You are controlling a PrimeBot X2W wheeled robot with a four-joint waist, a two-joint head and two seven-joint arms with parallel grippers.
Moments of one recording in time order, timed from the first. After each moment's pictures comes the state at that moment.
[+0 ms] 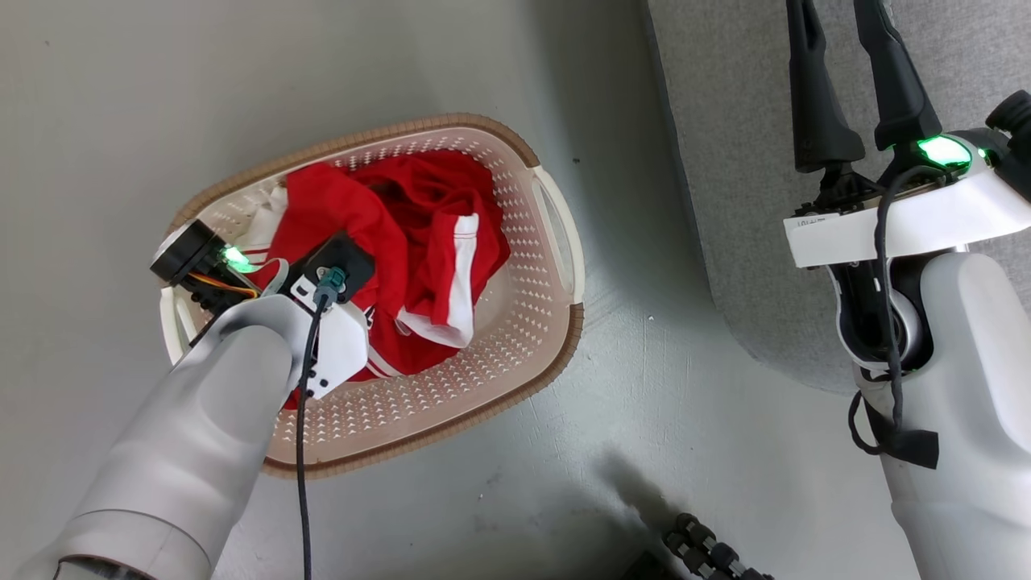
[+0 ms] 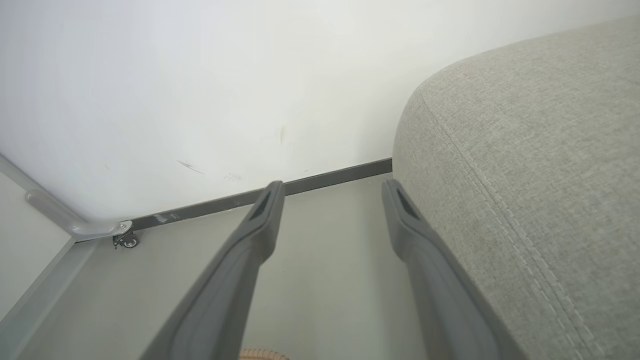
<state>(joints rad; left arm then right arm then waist) -0.96 0.06 -0.65 1.13 0.04 -0.03 -0.21 -0.61 -0.05 0.10 0.05 0.40 0.13 -0.26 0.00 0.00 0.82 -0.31</state>
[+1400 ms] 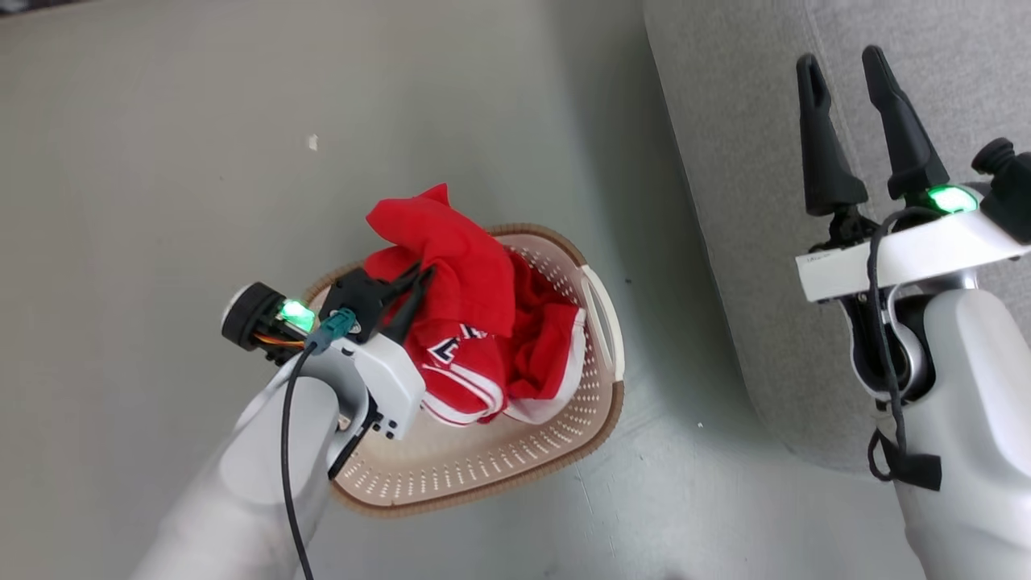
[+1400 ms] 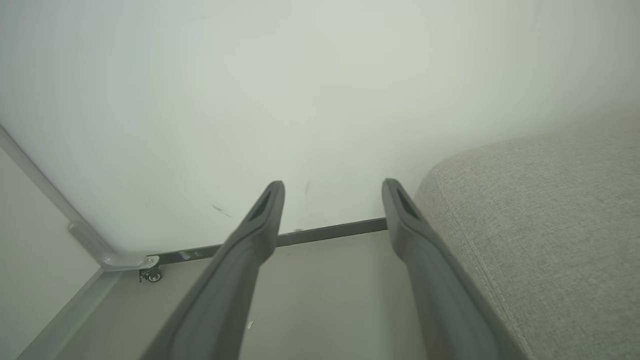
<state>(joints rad) -0.75 0.04 -0.57 0.82 -0.25 -0.11 -0.25 -0.55 -0.07 0.06 0.13 0.32 0.13 -0.26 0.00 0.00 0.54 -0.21</state>
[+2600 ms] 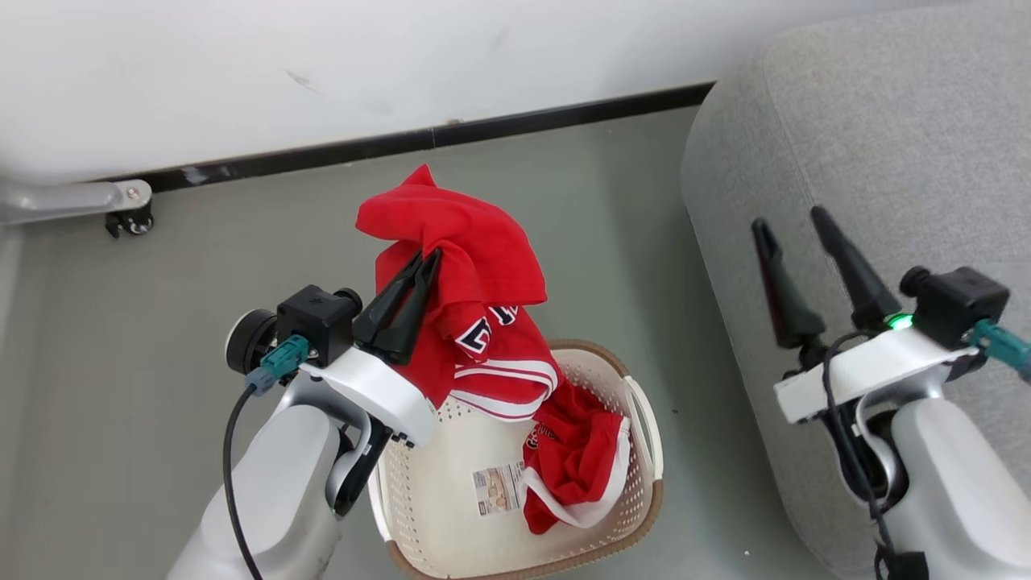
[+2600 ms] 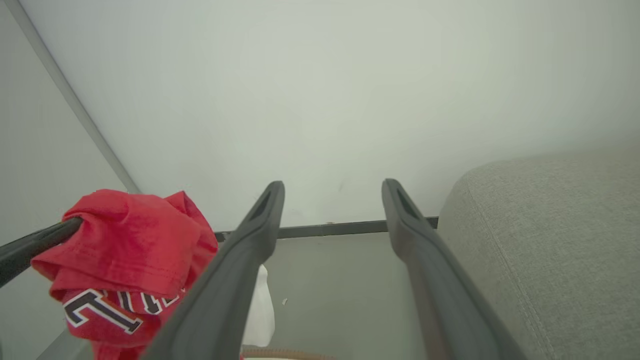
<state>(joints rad) -0.56 0.04 -0.42 0.47 -0.40 -0.12 -0.25 -0.36 -0.13 0.15 0.20 0.32 0.13 -0.26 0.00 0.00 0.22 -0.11</state>
